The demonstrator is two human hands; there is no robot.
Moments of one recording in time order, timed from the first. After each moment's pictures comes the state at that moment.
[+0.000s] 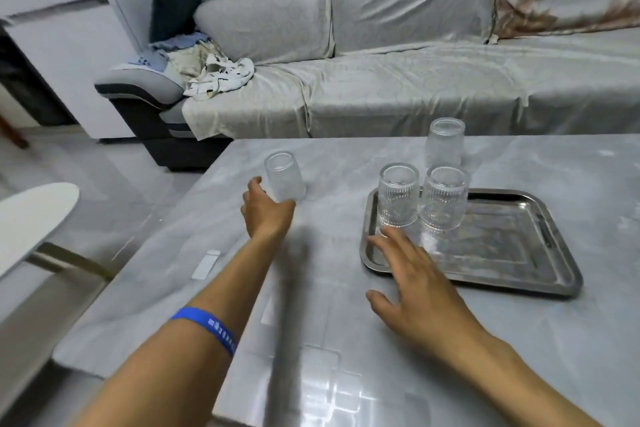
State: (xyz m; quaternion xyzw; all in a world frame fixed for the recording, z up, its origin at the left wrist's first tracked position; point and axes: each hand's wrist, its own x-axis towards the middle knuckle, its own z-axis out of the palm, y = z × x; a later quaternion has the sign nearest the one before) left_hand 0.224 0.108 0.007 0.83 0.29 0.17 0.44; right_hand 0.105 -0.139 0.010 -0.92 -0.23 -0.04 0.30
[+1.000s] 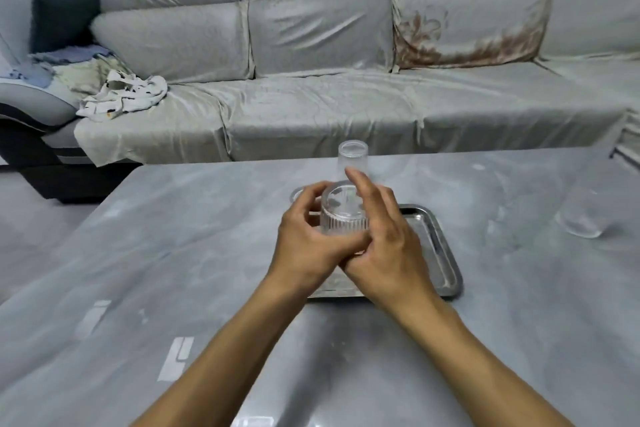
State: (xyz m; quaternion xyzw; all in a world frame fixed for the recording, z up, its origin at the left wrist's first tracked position) left_hand 0.149 -0.080 0.077 0.76 -0.09 0.09 0.64; right_hand 0.135 -0.197 0.062 -0.86 -0.14 -0.28 0.41
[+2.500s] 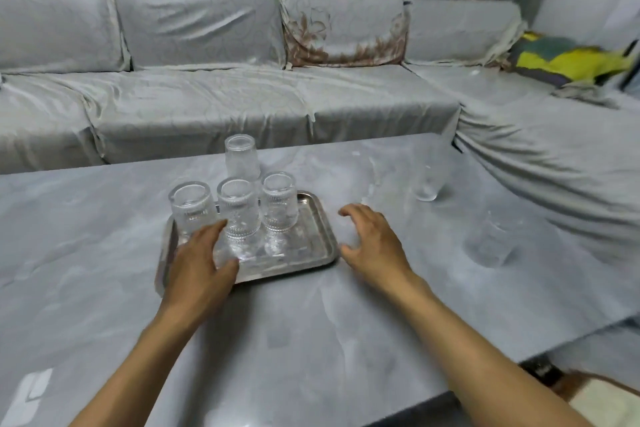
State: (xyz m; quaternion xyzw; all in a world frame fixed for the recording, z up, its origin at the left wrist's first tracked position) left_hand 0.143 -0.088 0.014 0.92 -0.09 0.05 0.37; right_hand 0.104 -0.357 0.008 -0.95 0.04 -0.17 0.24
